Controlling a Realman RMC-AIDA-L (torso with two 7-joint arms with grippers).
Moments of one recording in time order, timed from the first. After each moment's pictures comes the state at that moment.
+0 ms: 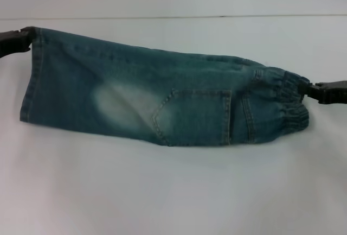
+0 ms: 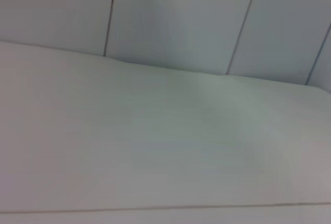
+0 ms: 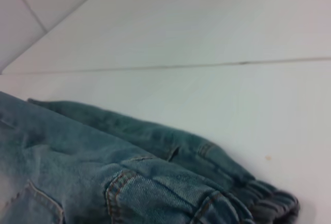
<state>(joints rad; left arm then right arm) -0.63 -2.11 0.31 0.74 2.16 1.01 -1.66 0.60 1.97 -0.36 -0.47 -2.29 -1.23 1.65</state>
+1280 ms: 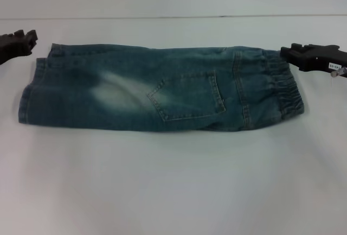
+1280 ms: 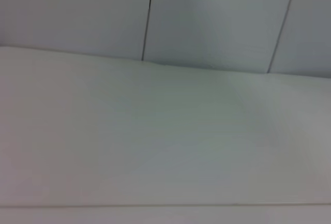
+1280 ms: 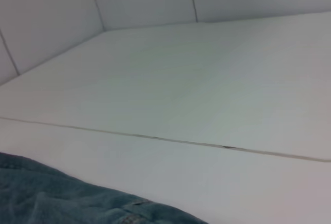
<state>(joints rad) -0.62 -2.16 0.37 0.71 2.07 0.80 -1.56 0.68 2.02 -0.37 -0.41 -2.10 -1.01 1.41</state>
